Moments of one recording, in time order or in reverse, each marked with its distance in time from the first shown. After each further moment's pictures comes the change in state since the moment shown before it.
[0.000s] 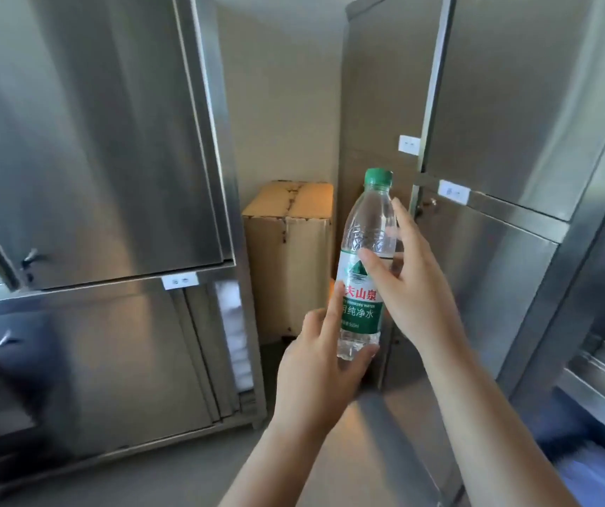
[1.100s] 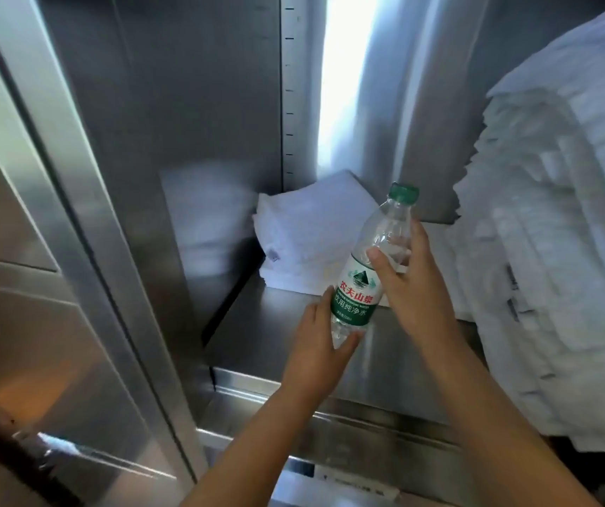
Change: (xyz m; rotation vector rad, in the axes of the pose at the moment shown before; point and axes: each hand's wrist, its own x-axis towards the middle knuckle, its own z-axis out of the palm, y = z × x) left_hand 0.069 0.371 0.449 -0.850 -0.782 0.450; right_hand -0.044 0.310 -0.426 -0.482 0.728 0.599
